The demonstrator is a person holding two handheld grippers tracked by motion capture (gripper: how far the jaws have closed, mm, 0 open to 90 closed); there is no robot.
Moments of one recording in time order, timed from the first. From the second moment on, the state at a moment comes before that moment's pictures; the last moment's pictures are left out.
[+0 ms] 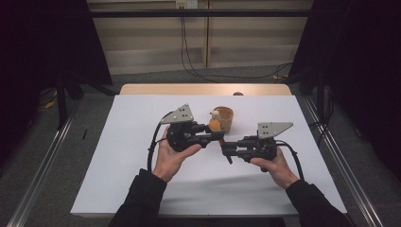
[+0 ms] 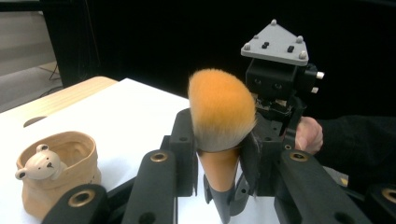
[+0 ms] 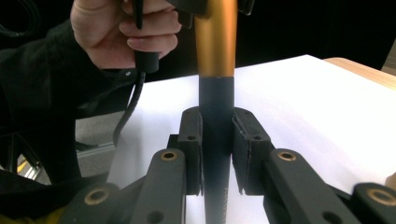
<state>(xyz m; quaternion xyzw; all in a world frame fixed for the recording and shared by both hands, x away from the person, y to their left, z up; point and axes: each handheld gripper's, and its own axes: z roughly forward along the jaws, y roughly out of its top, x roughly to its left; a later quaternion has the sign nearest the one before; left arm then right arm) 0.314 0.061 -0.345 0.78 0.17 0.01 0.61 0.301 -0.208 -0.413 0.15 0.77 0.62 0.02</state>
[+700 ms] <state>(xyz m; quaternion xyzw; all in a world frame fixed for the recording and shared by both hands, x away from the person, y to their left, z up) 0.315 0.062 -0.344 0.79 0.16 0.00 0.60 0.297 -0.215 -0.399 0.17 0.76 0.63 0.06</state>
